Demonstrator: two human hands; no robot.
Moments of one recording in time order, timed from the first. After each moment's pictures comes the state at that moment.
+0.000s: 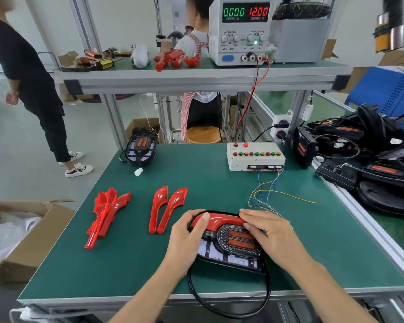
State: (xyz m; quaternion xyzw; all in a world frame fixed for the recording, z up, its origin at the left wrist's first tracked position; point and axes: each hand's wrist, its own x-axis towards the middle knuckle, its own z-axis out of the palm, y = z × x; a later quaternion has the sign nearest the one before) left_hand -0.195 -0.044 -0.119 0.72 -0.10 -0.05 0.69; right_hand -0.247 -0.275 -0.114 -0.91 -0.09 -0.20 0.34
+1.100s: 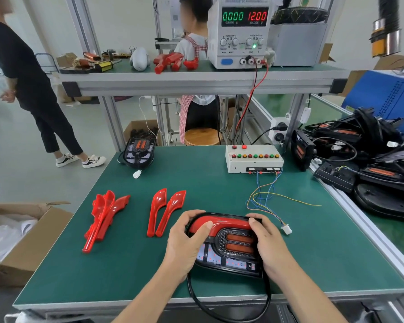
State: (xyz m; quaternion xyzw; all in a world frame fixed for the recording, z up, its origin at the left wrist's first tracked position) left_hand -0.200 -0.042 -0.116 0.68 -0.09 -0.04 0.72; right_hand -0.240 -0.233 -0.115 -0.59 0.22 -0.09 0.77
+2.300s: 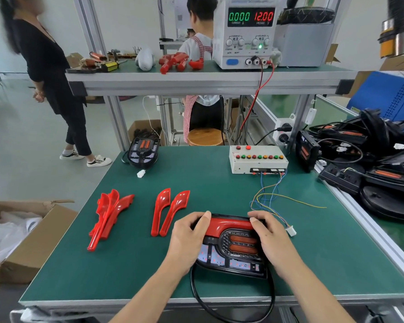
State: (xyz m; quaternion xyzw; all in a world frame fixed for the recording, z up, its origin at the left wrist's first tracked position) left_hand -0.189 -0.044 -0.104 0.76 -0.09 -0.04 0.65; right_hand -0.242 -0.242 -0.103 -0.74 0.17 -0.08 0.64
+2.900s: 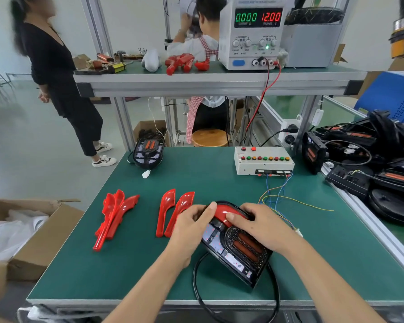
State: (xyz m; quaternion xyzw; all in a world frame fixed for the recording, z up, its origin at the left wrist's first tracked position) left_hand -0.182 -0.042 -0.075 0.69 -0.03 -0.11 0.71; right_hand -0.205 -0.241 -0.067 -0.91 0.00 0.00 0.42
